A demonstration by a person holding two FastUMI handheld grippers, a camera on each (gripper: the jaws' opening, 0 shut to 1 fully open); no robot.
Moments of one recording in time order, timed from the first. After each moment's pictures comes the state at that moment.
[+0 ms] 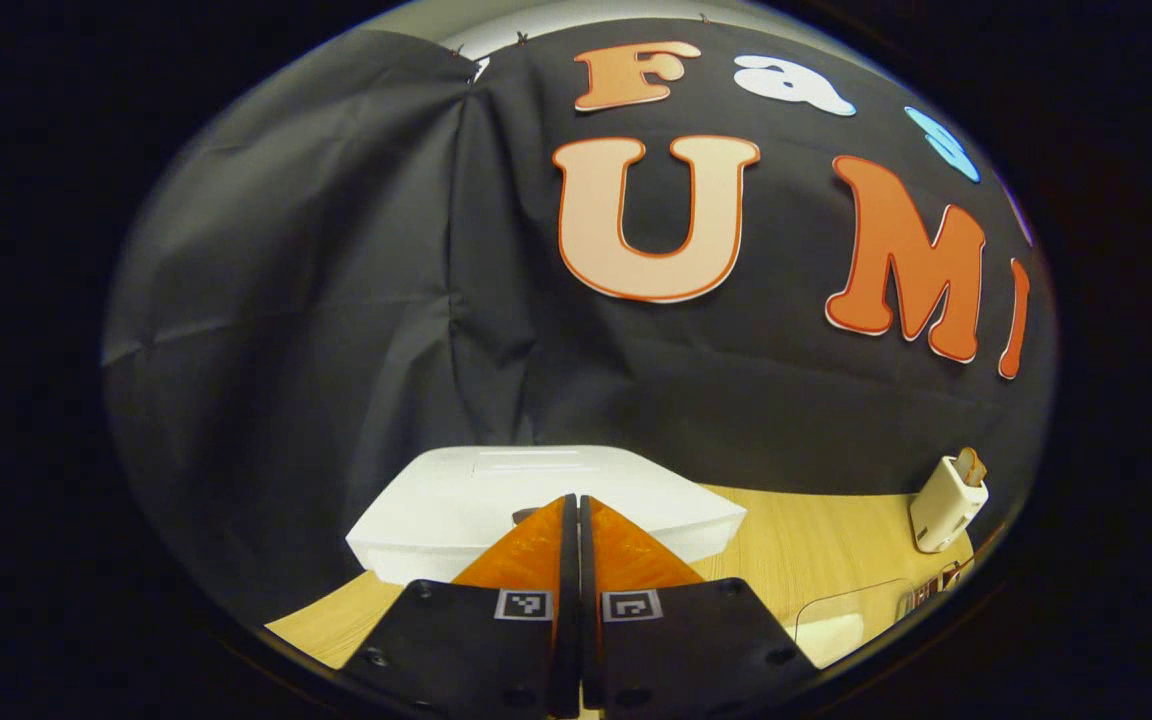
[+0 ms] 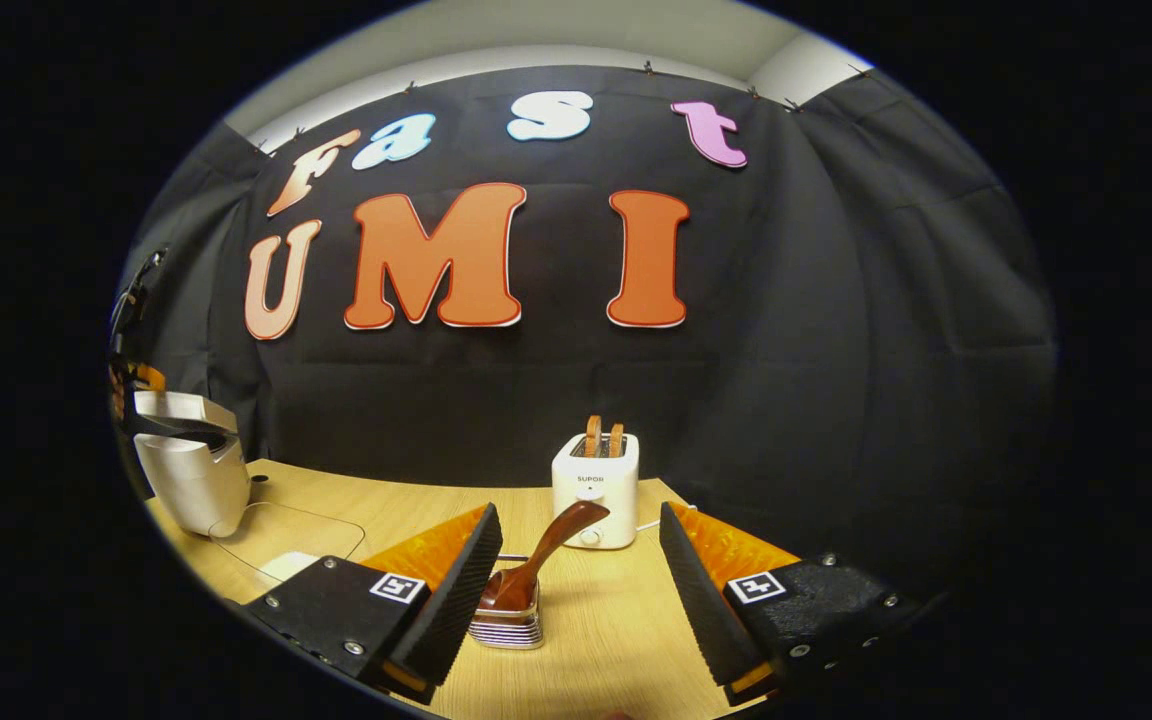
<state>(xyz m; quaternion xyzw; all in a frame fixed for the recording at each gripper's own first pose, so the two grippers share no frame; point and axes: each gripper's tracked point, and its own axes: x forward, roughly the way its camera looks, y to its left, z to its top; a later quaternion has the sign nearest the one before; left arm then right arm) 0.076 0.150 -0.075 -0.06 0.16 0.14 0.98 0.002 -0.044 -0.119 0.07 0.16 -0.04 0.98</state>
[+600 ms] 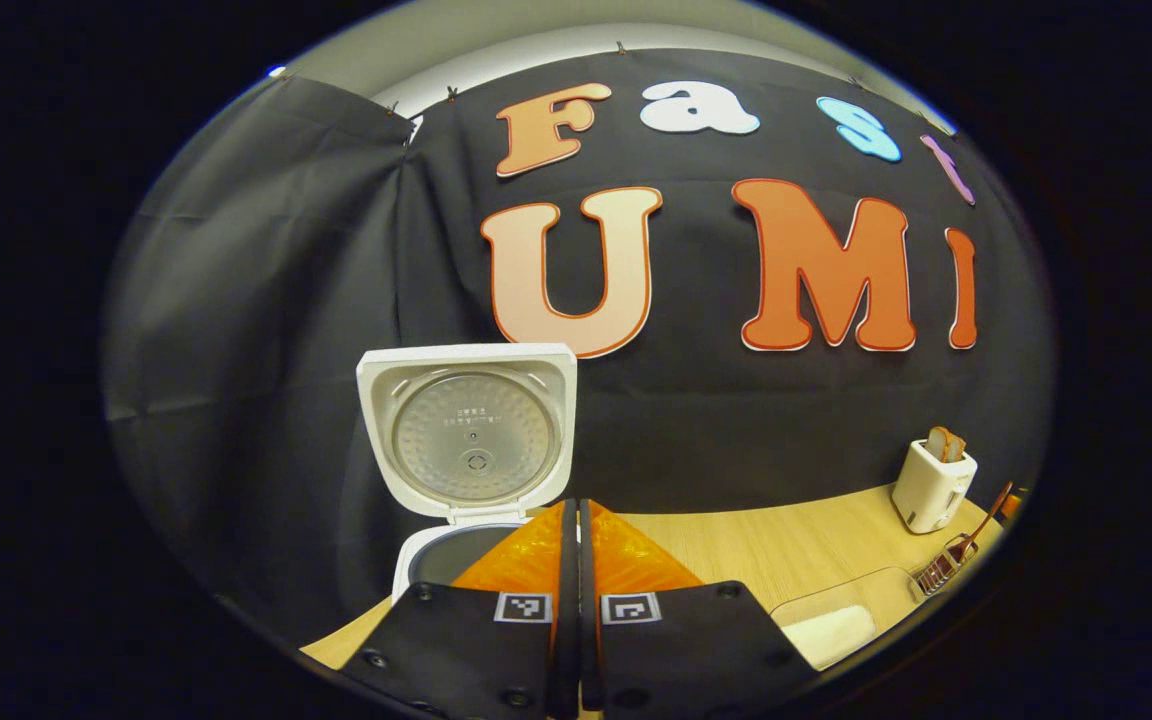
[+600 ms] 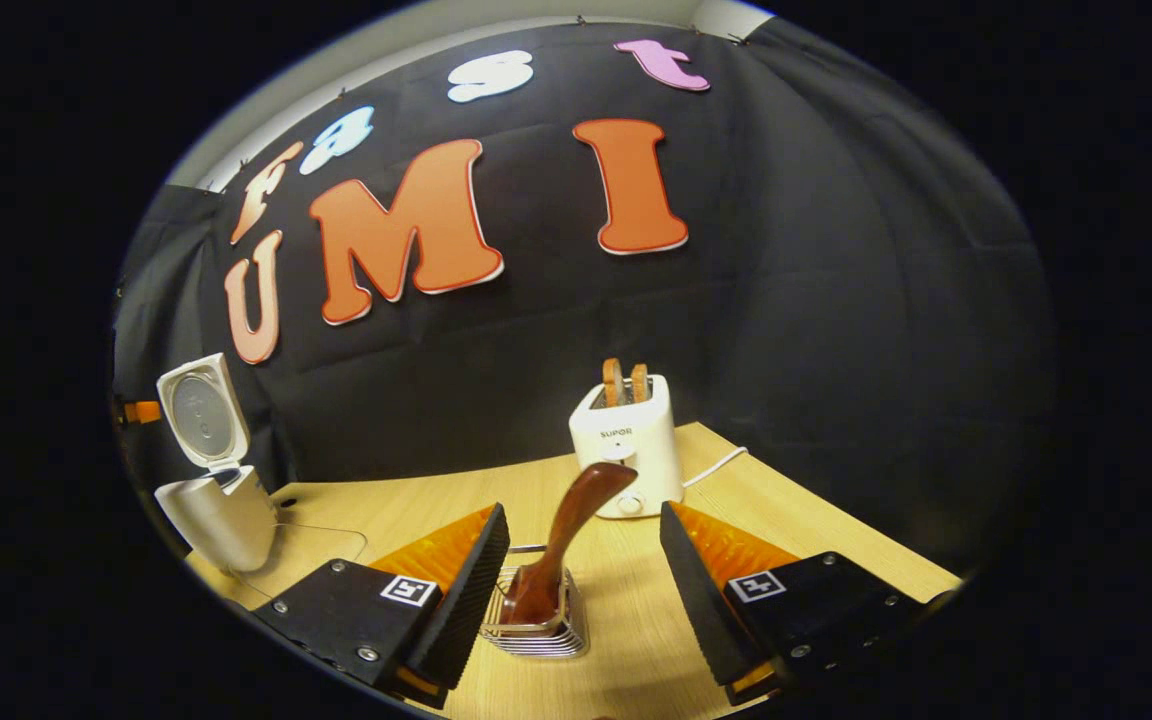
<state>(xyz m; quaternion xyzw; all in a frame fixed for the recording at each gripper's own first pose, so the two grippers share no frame) 0.057 0.088 -0.039 0.00 0.09 0.07 0.99 0.042 -0.029 -0.191 0.17 0.23 -0.02 0.96</state>
